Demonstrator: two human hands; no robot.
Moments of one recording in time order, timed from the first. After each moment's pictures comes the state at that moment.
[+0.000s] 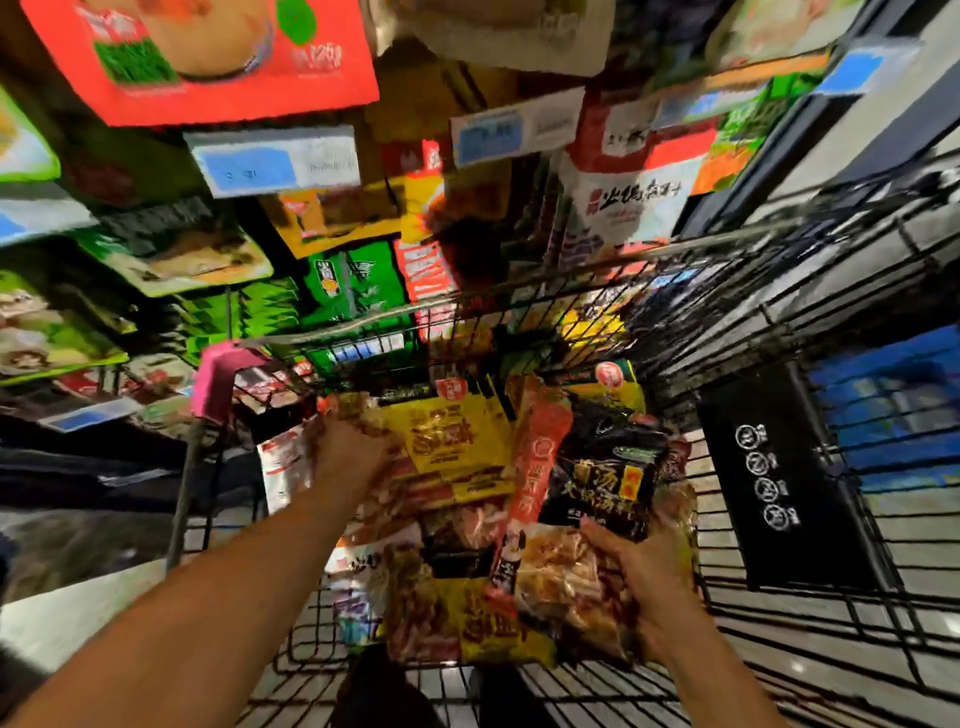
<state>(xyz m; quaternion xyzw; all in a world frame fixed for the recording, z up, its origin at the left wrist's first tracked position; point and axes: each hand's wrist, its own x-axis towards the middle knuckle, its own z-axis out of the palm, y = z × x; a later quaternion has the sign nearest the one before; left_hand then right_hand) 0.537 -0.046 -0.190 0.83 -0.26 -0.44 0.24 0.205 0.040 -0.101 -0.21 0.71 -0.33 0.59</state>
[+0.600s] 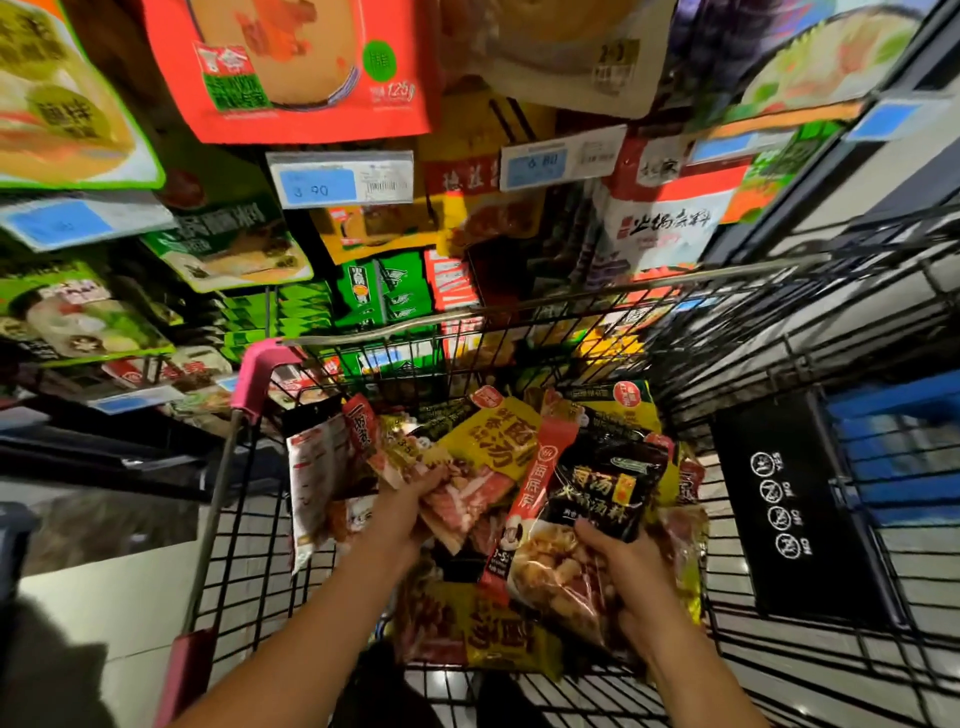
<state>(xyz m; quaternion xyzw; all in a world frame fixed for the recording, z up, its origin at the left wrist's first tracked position) 0.489 0.019 -0.169 0.63 0.05 -0.65 0.43 0.219 0.033 -0.127 -0.19 0.67 -0.31 0.65</state>
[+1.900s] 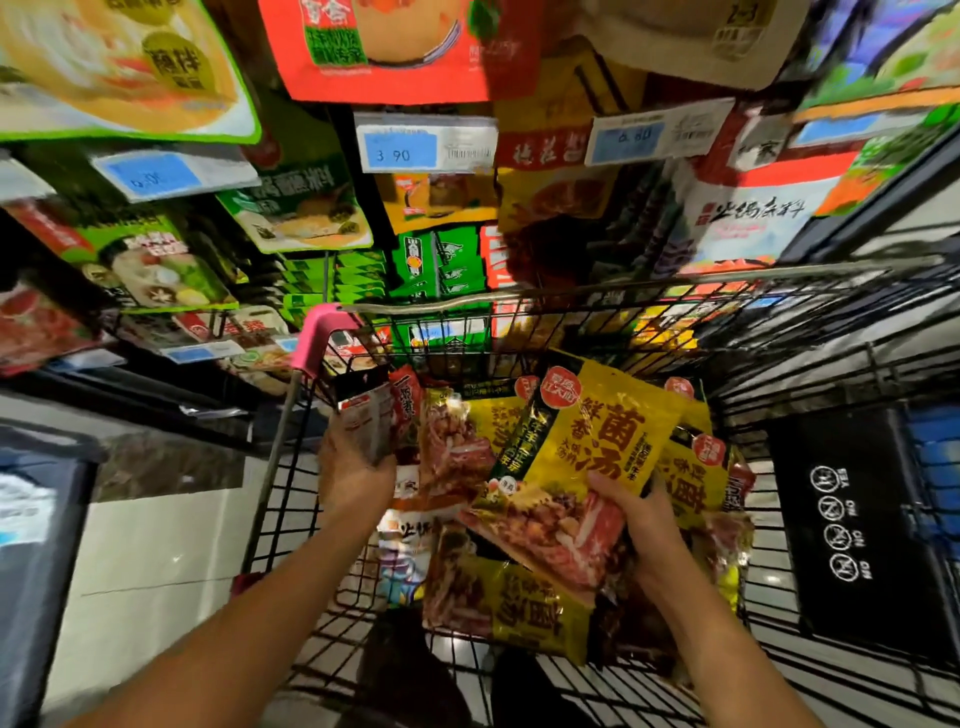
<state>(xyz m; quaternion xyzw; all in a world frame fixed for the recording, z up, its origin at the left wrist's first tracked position) 0.572 0.048 -0.157 0.91 -0.24 -0.29 0.20 0.256 -0.002 -0.110 -0.28 0.62 -0.33 0.66</state>
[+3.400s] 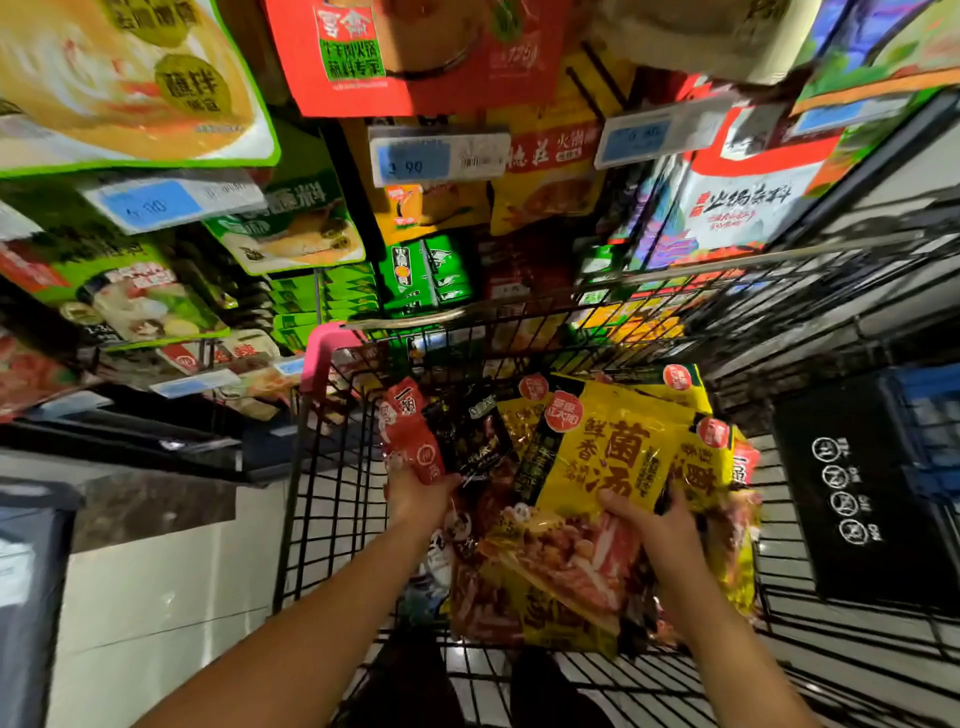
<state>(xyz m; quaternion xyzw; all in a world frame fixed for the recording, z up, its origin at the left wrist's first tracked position) 0.543 0.035 -0.195 0.81 -0.17 -0.48 0.28 0.273 0.026 -0.097 -0.26 0.69 -0.32 0.60</state>
